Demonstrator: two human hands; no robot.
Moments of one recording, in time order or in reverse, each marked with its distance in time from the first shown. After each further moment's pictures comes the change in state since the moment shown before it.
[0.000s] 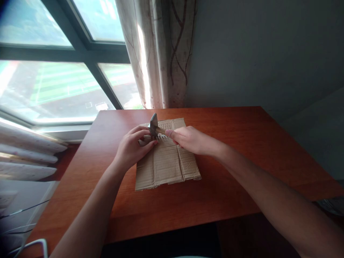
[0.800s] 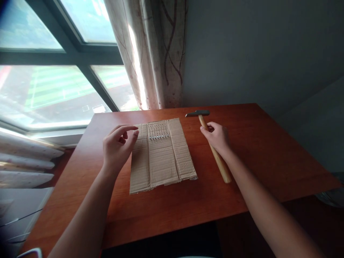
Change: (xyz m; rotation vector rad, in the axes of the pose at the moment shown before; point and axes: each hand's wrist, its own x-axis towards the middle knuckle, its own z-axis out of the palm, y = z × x) left_hand 0.002 -0.005 -0.007 -0.088 0.330 -0.044; right_hand -0.014 0.146 -0.010 -0.199 0.899 0.248
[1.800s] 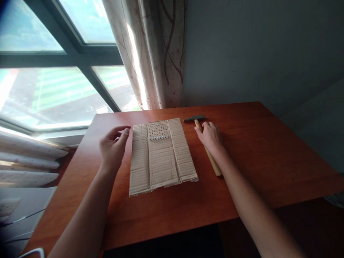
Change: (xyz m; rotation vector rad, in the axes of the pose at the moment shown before) left_hand 0.002 -0.023 0.001 -0.113 0.097 -0.304; right_hand 0.010 -0.002 0.036 -0.333 -0.017 -0.085
